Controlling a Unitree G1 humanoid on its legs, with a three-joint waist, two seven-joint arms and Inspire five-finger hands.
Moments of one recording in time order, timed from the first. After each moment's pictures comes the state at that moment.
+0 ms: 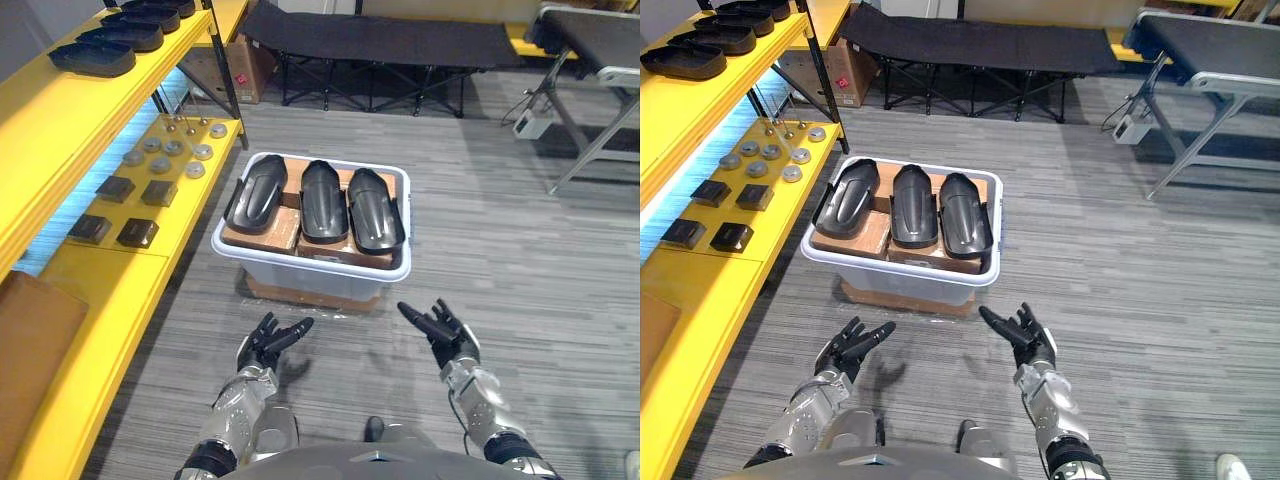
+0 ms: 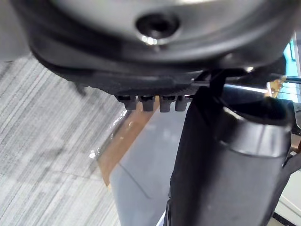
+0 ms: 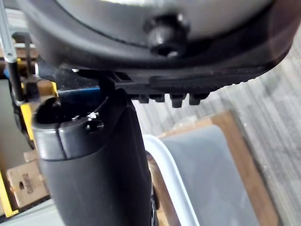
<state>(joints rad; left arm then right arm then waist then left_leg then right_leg) 0.02 0.09 -0.15 0.67 -0.62 -0.02 0.03 -0.02 -0.20 -0.09 0.74 0.56 -0.12 0.13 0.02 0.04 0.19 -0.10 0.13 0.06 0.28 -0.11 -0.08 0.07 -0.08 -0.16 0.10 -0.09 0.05</state>
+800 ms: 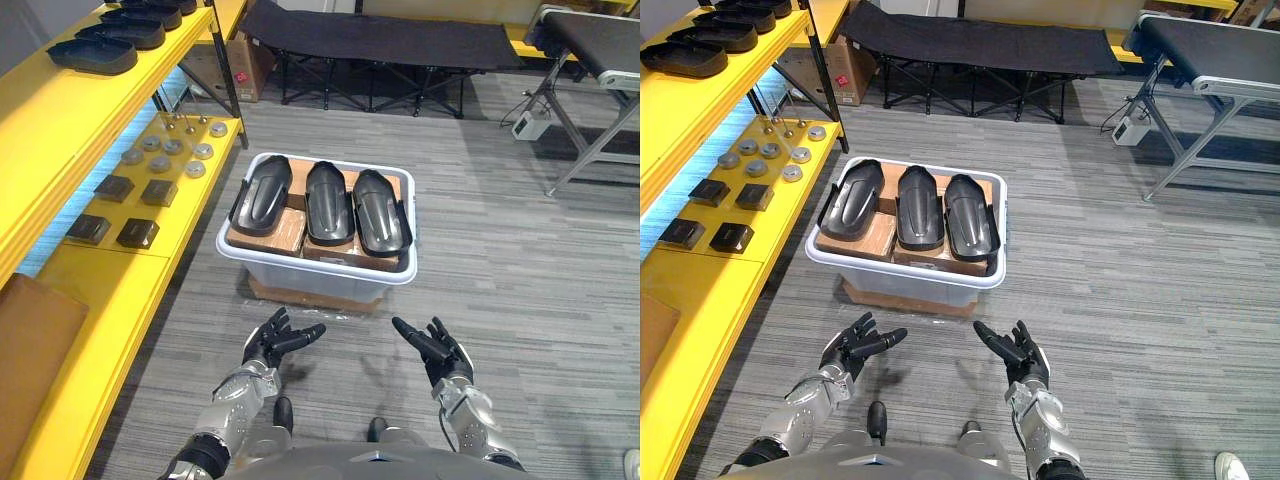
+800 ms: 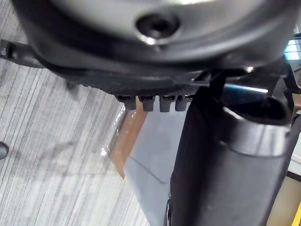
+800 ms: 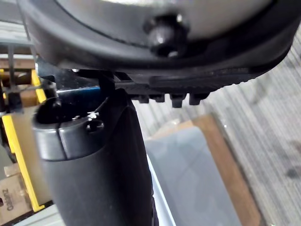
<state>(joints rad) 0.01 0.17 -0.28 0.62 -0.58 0.03 0.03 0.06 -0.12 -0.05 0.73 0.56 -0.12 0.09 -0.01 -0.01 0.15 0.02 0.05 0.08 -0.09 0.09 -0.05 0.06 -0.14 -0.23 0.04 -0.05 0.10</state>
